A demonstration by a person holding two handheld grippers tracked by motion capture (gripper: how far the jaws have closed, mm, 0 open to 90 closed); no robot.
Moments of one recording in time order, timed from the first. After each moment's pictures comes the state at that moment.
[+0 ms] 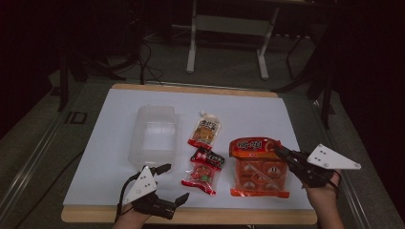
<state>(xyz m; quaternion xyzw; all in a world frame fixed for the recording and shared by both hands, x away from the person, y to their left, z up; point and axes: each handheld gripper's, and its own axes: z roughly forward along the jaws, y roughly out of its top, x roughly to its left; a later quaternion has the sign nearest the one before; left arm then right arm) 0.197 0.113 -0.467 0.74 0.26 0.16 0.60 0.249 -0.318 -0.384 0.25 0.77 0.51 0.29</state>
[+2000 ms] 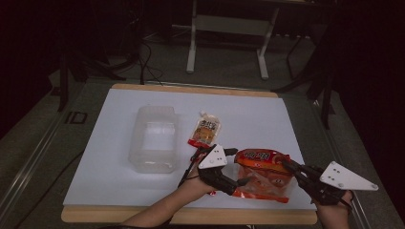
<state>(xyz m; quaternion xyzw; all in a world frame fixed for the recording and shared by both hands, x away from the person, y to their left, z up) 0.281 -0.034 -0.461 0.77 0.14 0.07 0.62 0.213 -0.334 -0.388 0.24 0.77 0.51 0.29</state>
